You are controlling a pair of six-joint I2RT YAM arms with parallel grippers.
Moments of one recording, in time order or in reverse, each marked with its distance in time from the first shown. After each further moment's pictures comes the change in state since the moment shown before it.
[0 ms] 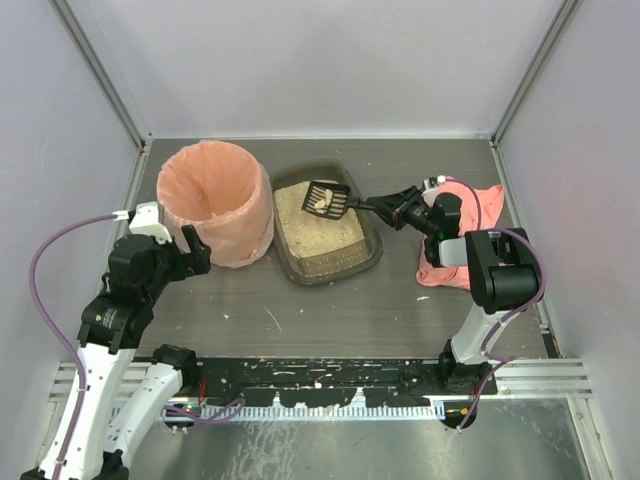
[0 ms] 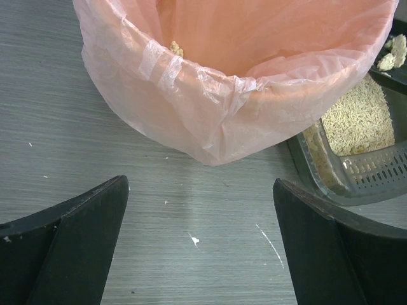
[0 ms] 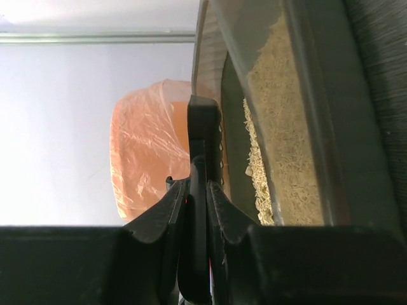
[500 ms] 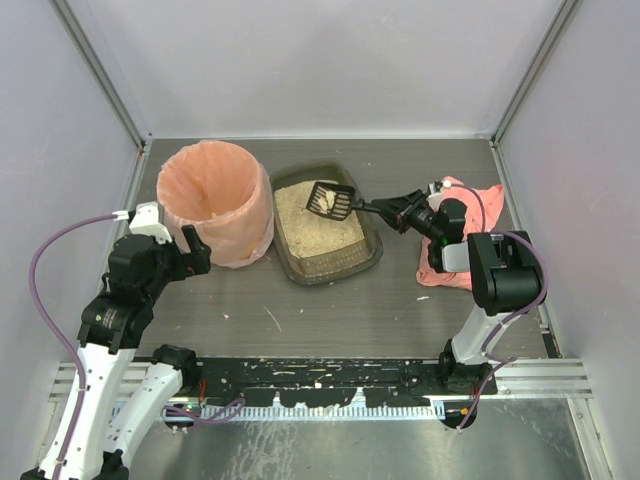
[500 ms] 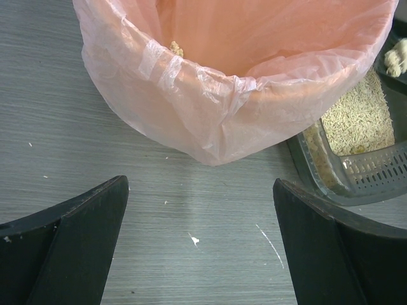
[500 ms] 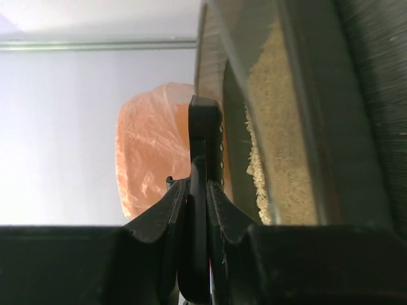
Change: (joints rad) left arm 0.000 0.000 0.000 0.000 0.000 0.000; right arm -0.025 -0.015 -0.031 0.053 0.000 0.024
